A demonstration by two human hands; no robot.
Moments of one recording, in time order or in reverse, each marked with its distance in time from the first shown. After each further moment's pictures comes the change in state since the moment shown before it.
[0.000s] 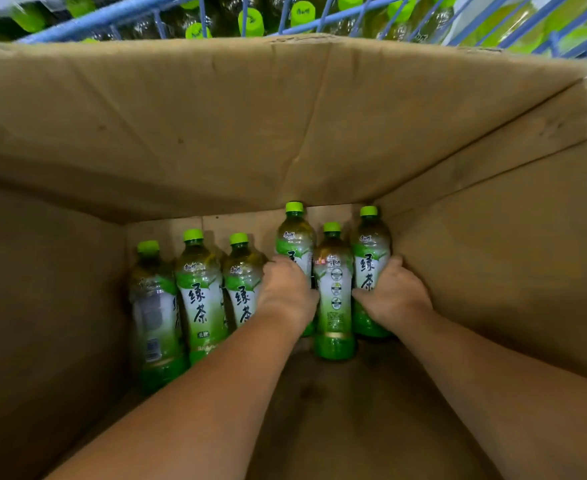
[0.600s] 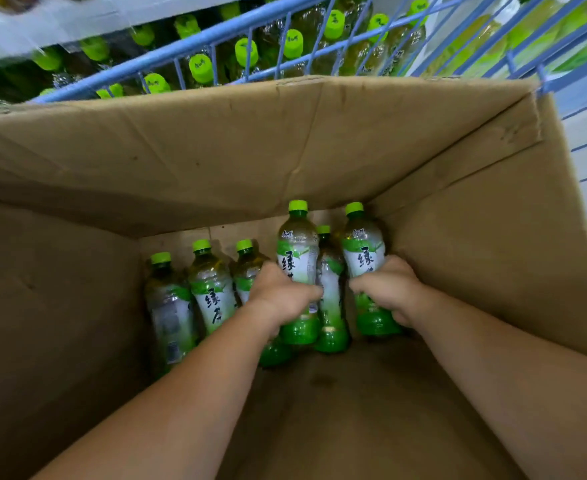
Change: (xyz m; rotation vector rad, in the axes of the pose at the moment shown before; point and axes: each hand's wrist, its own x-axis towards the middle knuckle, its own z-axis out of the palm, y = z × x) left_hand -0.025 -0.023 -0.028 -0.465 -0.064 -0.036; right_hand -0.020 -0.011 -0.012 0.596 -0.150 0.182
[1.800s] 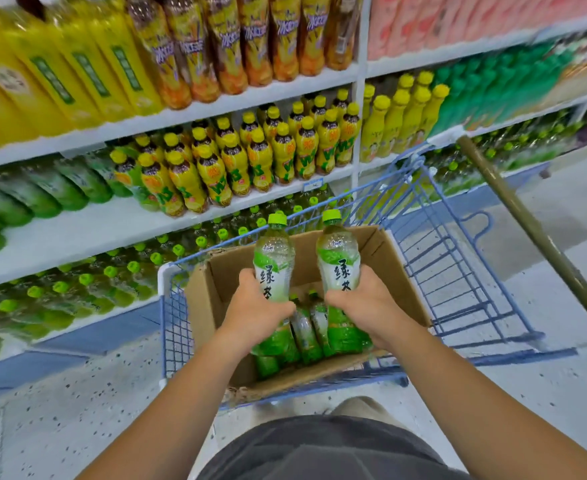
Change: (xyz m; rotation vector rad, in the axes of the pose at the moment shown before) left_hand -0.323 0.033 -0.206 -0.064 0.129 0.519; right_hand -0.389 -0.087 -0.073 0.324 0.035 -0.480
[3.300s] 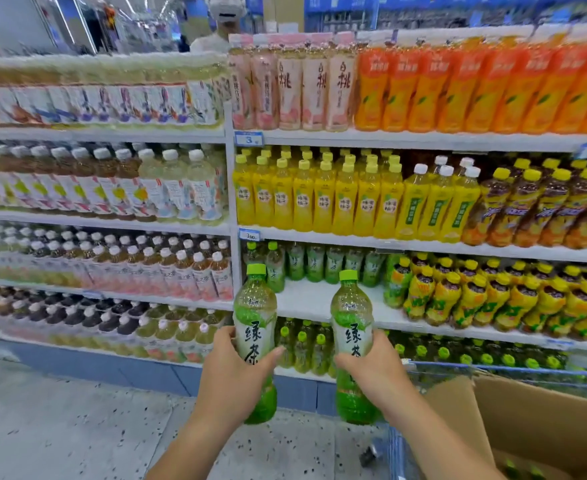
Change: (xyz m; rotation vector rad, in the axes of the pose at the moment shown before) left_hand -0.191 -0.195 -0.441 -0.223 0.784 0.125; right_hand -0.162 -0.165 0.436 -0.170 -0.278 -0.377
